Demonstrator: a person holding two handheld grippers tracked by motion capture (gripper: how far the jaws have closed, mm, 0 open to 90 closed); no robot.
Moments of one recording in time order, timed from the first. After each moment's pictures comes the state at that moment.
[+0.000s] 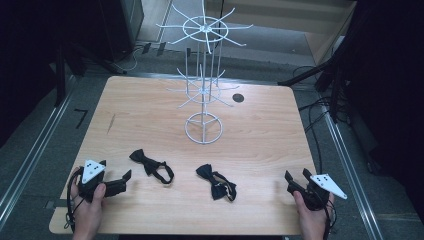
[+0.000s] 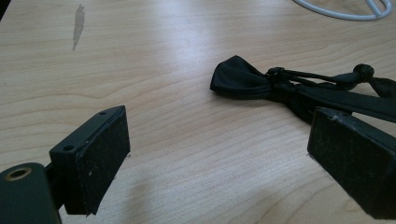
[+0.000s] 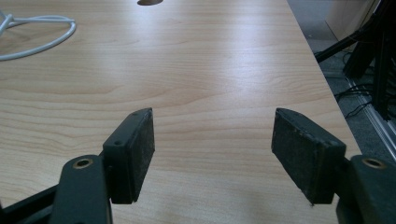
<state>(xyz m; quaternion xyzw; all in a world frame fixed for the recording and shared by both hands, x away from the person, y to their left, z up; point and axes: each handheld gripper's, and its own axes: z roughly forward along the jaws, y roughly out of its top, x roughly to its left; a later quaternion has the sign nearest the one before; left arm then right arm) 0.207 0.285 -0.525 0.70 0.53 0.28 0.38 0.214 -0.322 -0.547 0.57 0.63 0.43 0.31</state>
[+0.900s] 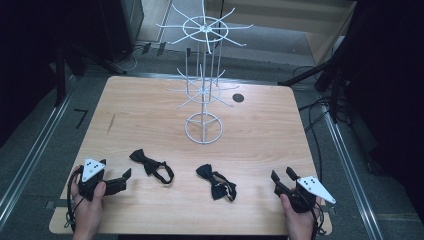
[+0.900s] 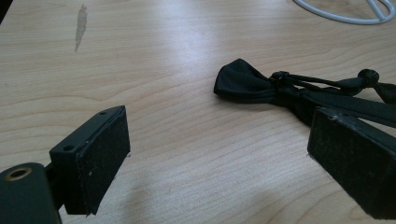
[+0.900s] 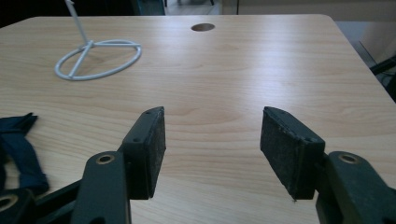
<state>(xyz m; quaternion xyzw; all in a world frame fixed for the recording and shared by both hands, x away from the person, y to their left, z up) 0.209 0.286 -0.525 0.70 0.54 0.28 0.39 0.201 -0.274 -0.529 0.52 0.64 0.48 0.29</state>
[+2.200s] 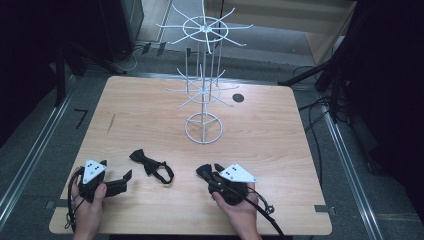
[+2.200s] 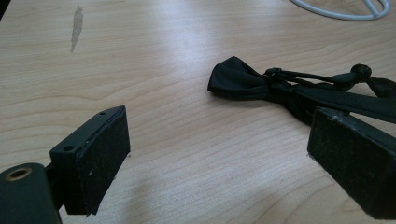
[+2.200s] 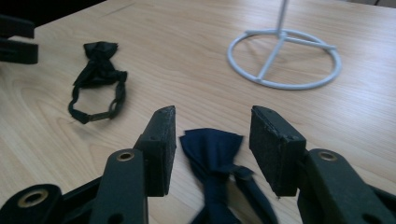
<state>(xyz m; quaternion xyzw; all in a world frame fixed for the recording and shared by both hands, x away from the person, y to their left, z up) 0.206 0.284 -0.525 0.70 0.53 0.28 0.39 0.218 -0.099 -0.509 0.39 0.76 0.49 0.19</state>
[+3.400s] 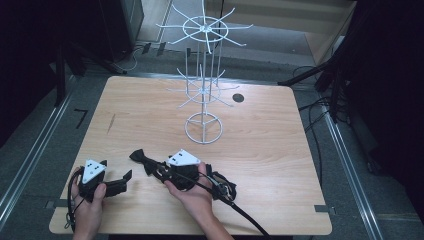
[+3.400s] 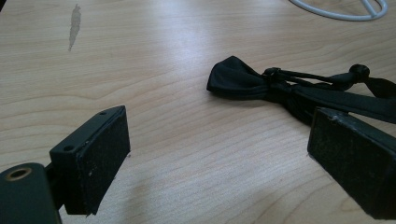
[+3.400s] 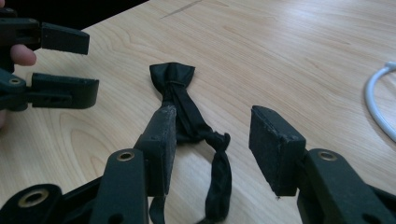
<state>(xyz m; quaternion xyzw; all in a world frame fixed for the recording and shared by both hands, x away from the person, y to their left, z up) 0.207 0.284 -0.525 0.70 0.53 0.27 0.39 0.252 0.025 -0.508 0.35 0.79 0.48 0.14</state>
